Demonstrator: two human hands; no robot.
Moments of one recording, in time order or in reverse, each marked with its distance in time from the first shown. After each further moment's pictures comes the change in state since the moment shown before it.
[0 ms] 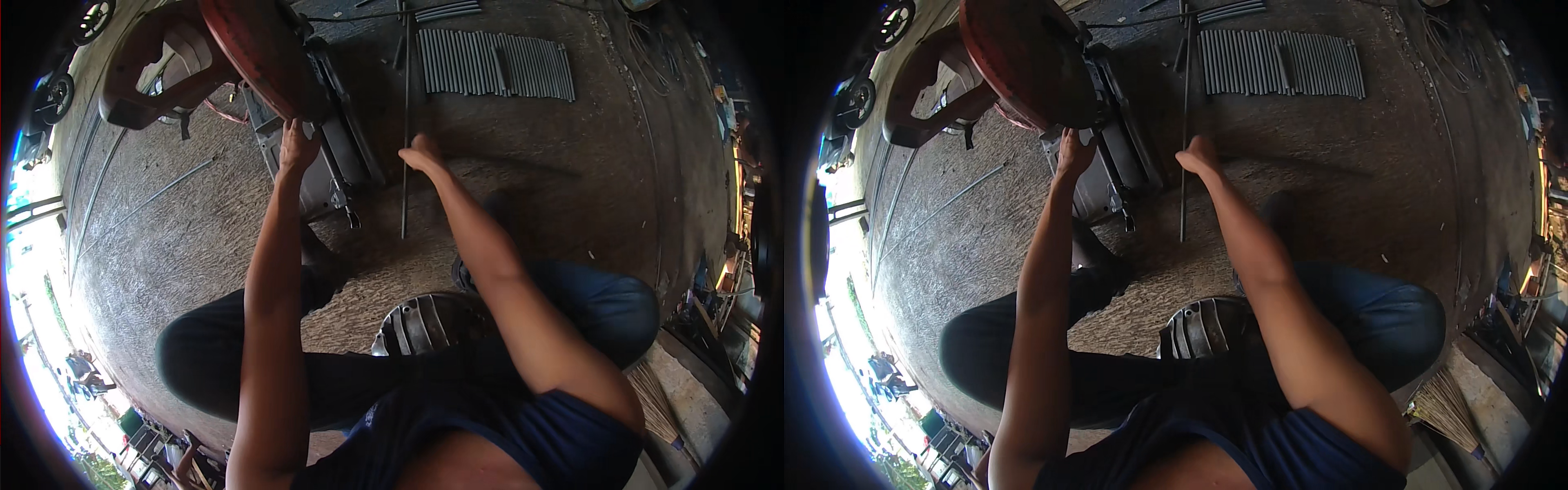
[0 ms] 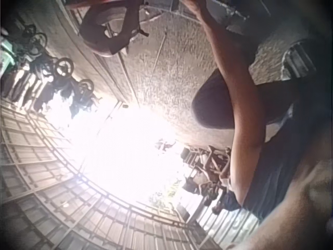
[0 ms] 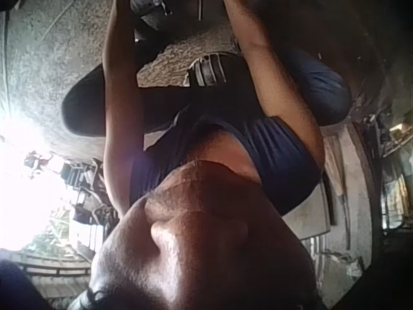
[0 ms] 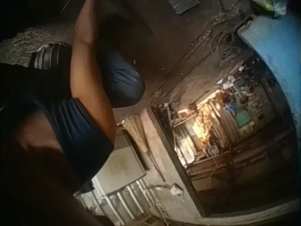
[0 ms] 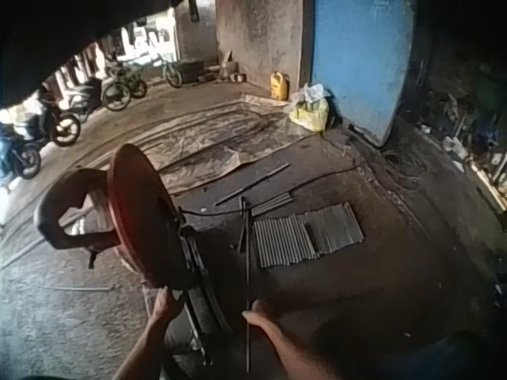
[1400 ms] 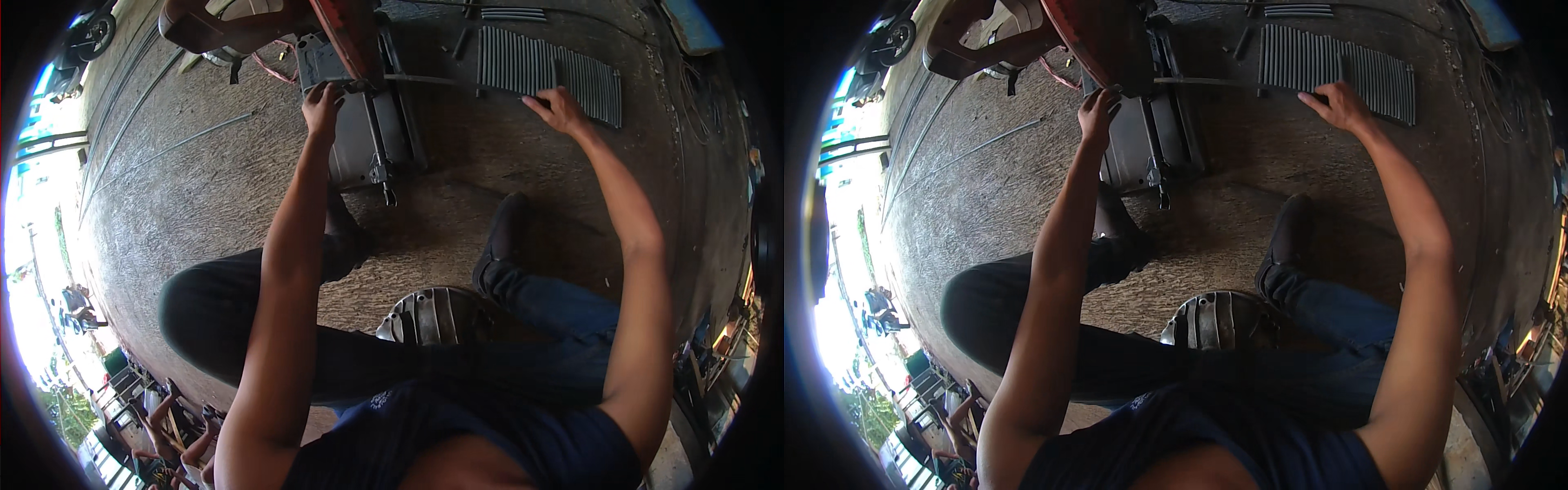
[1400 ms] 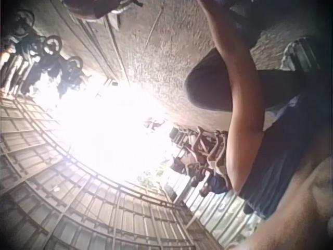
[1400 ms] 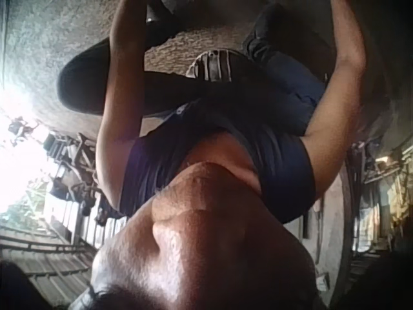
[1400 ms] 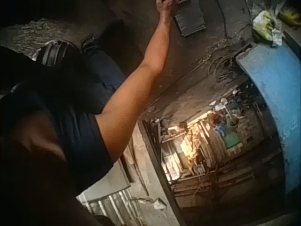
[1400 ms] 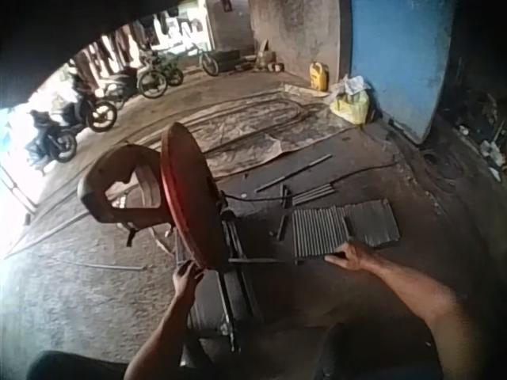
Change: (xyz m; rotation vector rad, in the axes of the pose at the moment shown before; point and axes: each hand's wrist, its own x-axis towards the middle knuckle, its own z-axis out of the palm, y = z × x) left_hand -0.003 -0.014 -0.025 -1.166 0.255 -0.546; right_hand 0.043 0.065 -0.203 -0.370 0.090 -0.674
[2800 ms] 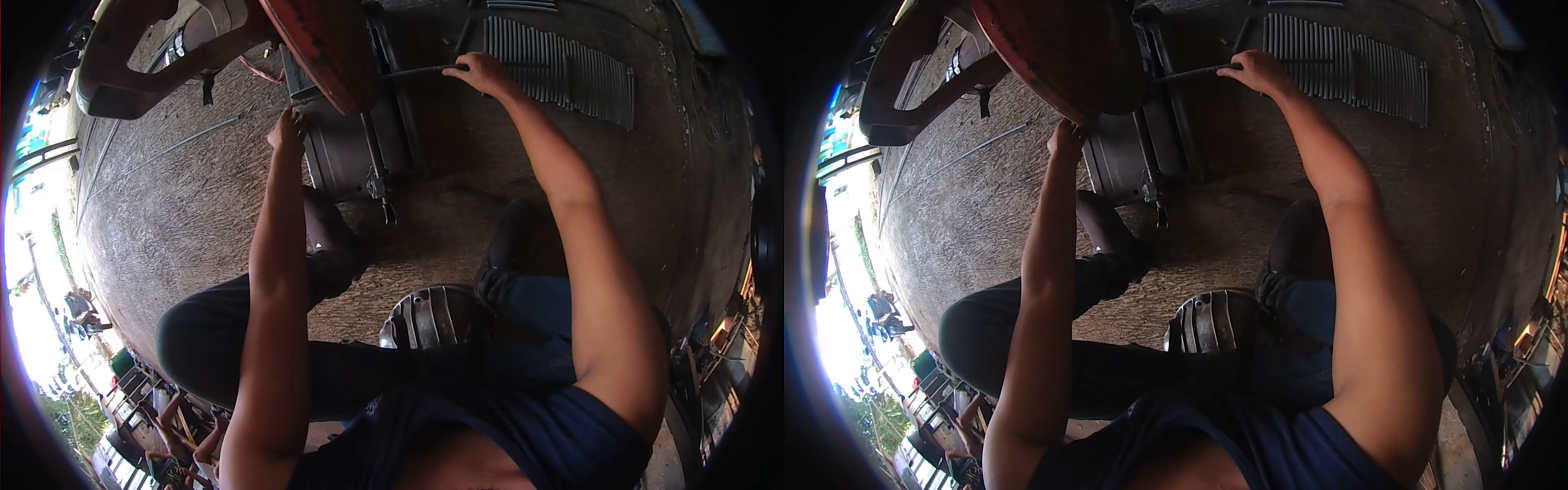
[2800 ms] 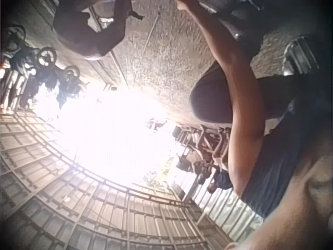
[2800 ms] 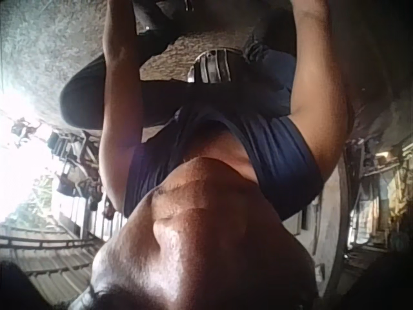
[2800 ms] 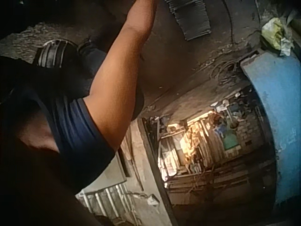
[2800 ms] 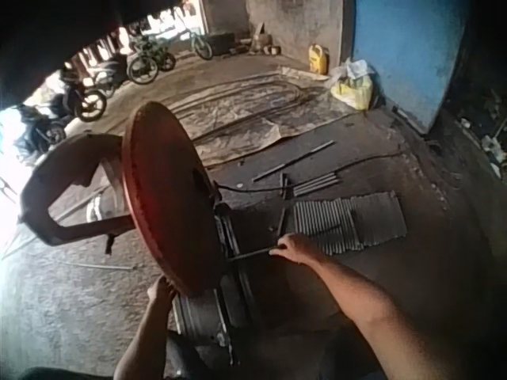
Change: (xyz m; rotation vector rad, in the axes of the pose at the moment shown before) left_hand 0.051 -0.042 -0.086 -0.180 0.390 -0.234; right_hand 0.147 -0.054 0.111 0.092 0.045 -0.039
